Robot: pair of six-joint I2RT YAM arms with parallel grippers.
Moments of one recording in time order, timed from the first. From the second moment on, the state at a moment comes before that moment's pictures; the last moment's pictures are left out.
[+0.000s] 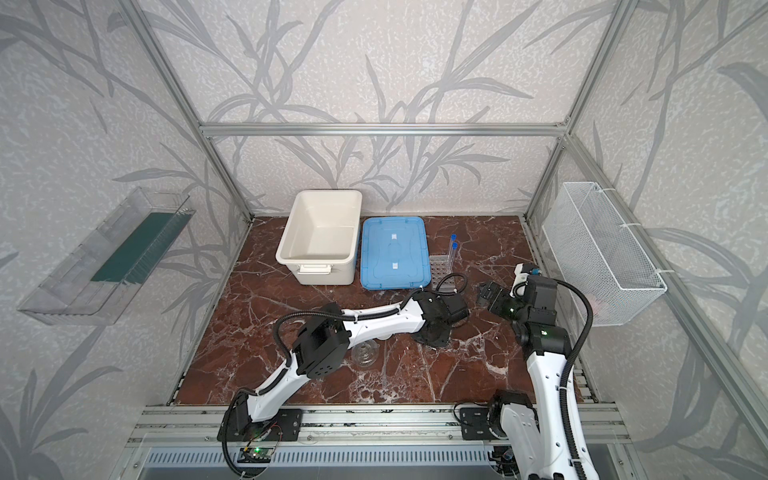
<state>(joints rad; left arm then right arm) -1.13 2.36 1.97 -0.99 -0.08 -0.83 -0.19 0.79 0.72 -0.60 -0.31 0.39</state>
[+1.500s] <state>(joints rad) -1.10 1.78 1.24 -0.14 0.08 -0.63 0.02 1.15 0.79 -0.37 -0.68 0.51</state>
